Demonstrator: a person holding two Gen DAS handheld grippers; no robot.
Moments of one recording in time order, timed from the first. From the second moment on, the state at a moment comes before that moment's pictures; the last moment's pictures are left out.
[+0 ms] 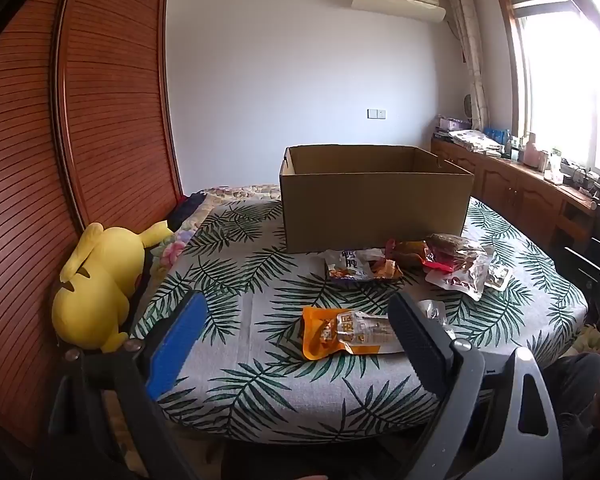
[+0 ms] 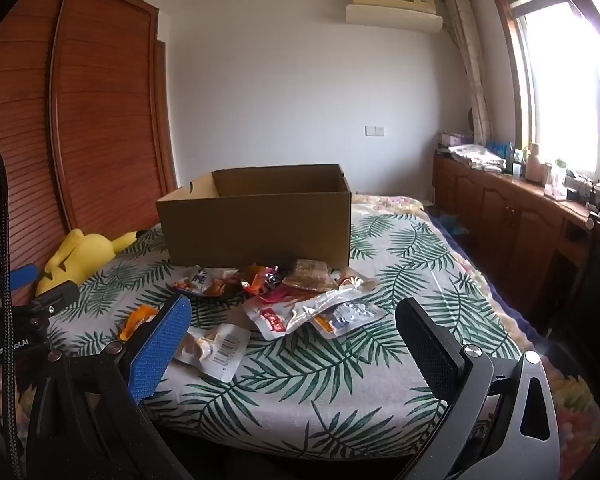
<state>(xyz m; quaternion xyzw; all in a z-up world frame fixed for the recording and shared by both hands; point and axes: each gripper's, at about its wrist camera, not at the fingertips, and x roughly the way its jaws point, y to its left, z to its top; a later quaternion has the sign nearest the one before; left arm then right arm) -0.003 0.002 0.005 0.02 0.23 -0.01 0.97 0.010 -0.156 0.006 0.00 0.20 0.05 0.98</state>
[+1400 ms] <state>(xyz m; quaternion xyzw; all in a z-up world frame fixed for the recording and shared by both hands) -0.004 -0.001 0.011 0.02 0.23 -0.01 0.97 0.008 -0.158 0.007 0.00 0.20 0.04 0.98</state>
